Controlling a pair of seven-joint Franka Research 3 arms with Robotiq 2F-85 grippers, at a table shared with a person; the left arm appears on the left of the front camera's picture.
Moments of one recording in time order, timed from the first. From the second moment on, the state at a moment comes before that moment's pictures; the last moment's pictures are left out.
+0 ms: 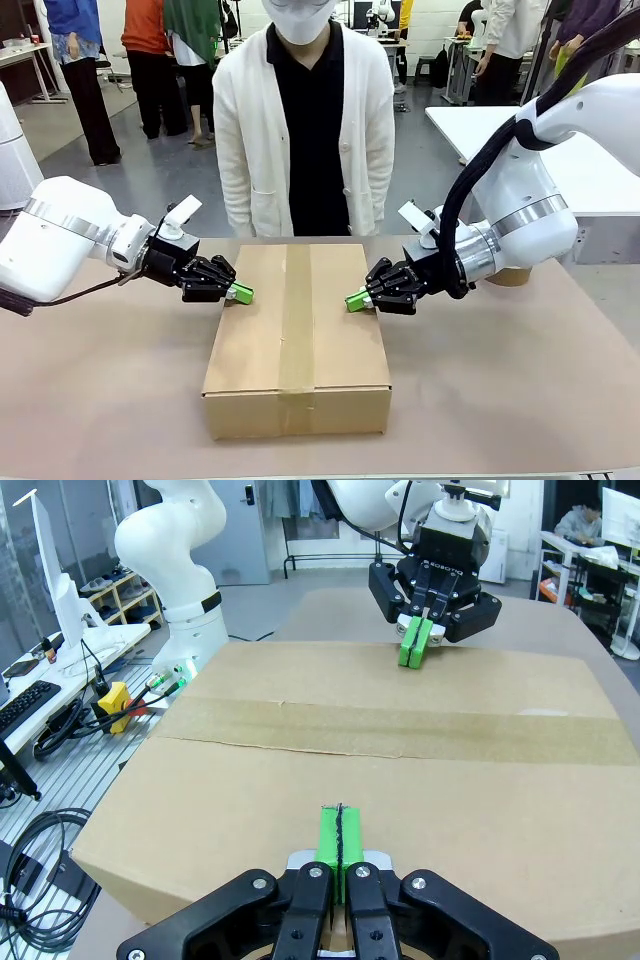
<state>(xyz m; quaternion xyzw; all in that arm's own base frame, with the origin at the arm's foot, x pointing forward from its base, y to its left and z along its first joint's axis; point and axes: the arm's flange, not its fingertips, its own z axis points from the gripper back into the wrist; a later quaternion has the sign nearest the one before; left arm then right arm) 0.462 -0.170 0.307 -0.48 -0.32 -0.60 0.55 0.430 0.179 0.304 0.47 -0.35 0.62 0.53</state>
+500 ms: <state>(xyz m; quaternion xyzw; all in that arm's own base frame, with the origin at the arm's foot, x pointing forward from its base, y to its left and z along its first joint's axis) 0.462 -0.170 0.307 -0.48 -0.32 -0.60 0.55 0.430 0.179 0.304 0.47 -0.35 0.62 0.53</state>
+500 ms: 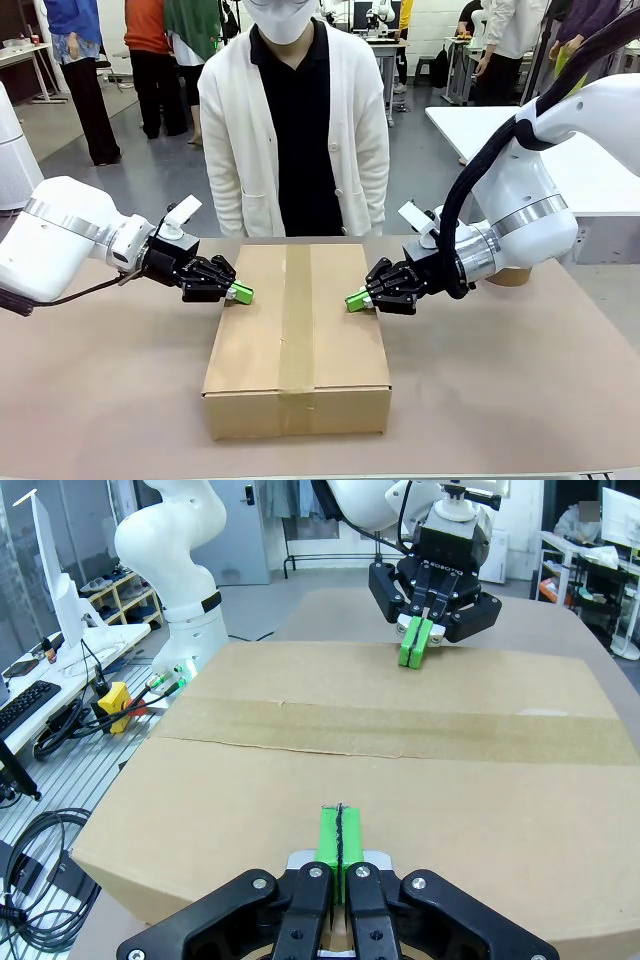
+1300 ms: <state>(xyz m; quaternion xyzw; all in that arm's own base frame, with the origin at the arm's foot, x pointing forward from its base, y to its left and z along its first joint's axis) 0.403 -0.100 0.507 -0.33 -0.28 -0.63 0.65 0.351 0.104 0.516 0.29 -0.35 0.61 0.64</state>
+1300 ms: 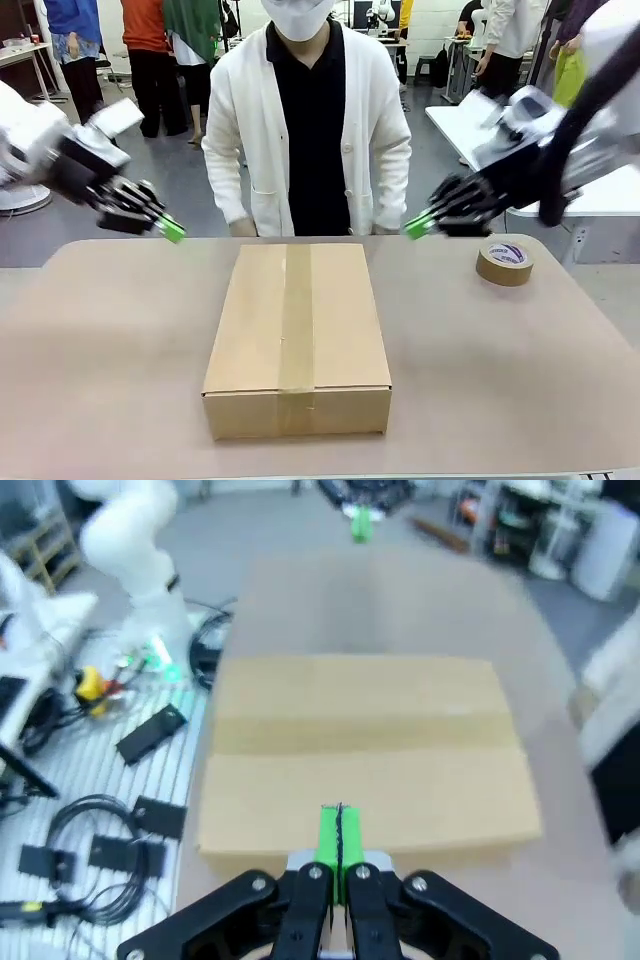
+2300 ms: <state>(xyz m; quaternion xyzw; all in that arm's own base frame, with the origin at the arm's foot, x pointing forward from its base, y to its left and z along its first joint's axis) 0.356 -0.055 0.560 -0.29 -0.30 -0.60 0.68 0.285 0.057 0.577 0.22 -0.38 0.56 0.70</state>
